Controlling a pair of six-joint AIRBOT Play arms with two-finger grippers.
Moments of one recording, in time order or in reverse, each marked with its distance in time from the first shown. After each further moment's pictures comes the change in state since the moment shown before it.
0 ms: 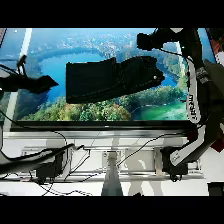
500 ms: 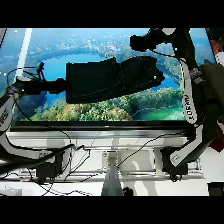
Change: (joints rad) left arm -0.130 -0.217 -0.042 -0.236 0.209 0.159; right arm 0.063 -0.032 -0.002 -0.006 -0.065 -0.005
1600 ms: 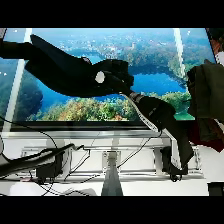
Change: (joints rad) left arm 0.074 0.272 0.551 0.078 -0.430 -0.092; right arm 0.530 -0.287 -0.111 0.396 -0.451 0.010
